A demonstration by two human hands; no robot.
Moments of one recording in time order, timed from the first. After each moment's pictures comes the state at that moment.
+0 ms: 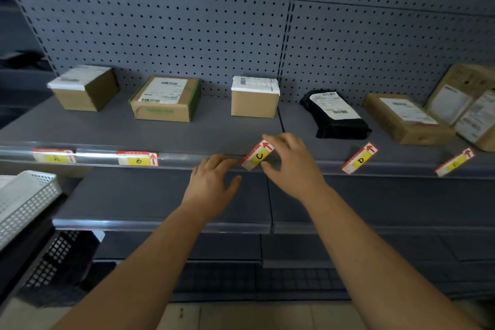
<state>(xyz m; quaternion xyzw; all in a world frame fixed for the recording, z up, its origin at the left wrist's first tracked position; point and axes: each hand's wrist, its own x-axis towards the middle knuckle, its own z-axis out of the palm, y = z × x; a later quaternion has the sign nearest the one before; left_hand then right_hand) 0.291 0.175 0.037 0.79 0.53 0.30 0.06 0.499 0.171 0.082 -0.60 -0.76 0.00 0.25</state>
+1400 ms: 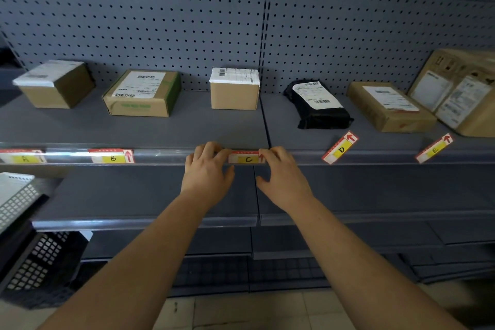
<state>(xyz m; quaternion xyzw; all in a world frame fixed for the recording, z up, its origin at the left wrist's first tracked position) 0.335 0.183 0.041 0.79 0.55 0.26 -0.01 0.524 0.154 0.039 -0.64 -0.73 0.05 0.25</state>
